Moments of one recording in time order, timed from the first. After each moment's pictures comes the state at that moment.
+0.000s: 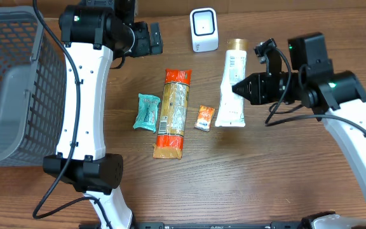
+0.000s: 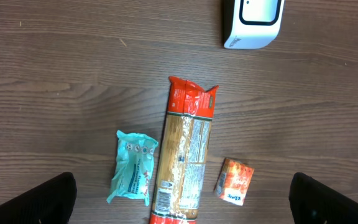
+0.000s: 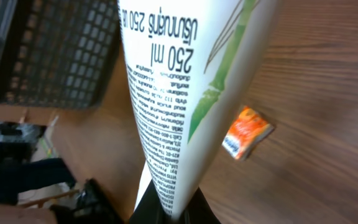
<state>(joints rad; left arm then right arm) -0.13 1.96 2.35 -1.47 0.08 -0.26 0.26 1.47 1.40 -0.86 -0.69 0.20</state>
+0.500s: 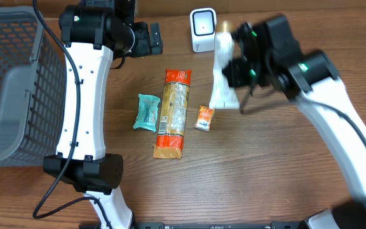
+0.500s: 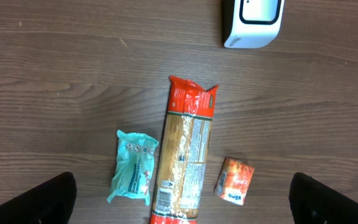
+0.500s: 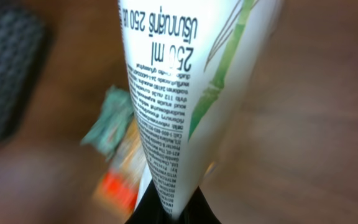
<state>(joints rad) -0.13 1.96 2.35 -1.47 0.08 -0.26 0.44 1.68 1.75 -0.97 -0.22 0.24</state>
